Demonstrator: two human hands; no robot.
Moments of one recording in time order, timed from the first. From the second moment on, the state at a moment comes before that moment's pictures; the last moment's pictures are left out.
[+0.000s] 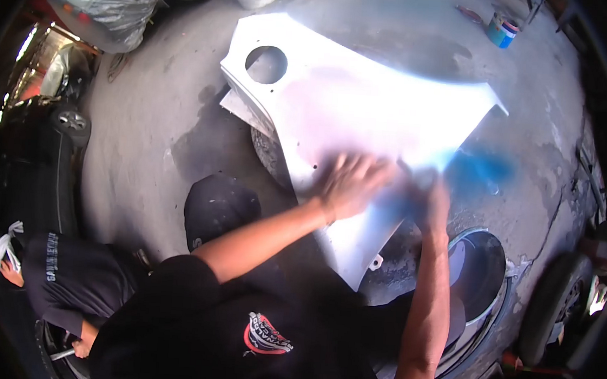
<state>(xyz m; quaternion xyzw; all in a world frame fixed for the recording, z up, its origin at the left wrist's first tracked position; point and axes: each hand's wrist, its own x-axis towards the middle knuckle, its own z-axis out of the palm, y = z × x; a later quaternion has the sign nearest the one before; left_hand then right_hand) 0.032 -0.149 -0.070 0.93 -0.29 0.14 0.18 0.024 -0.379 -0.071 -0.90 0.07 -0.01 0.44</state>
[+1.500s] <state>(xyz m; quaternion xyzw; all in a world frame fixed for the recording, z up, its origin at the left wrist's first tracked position) 0.126 -0.277 -0.058 0.95 -0.30 0.05 0.12 0.028 -0.401 -0.157 -0.83 0.08 -0.09 0.55</state>
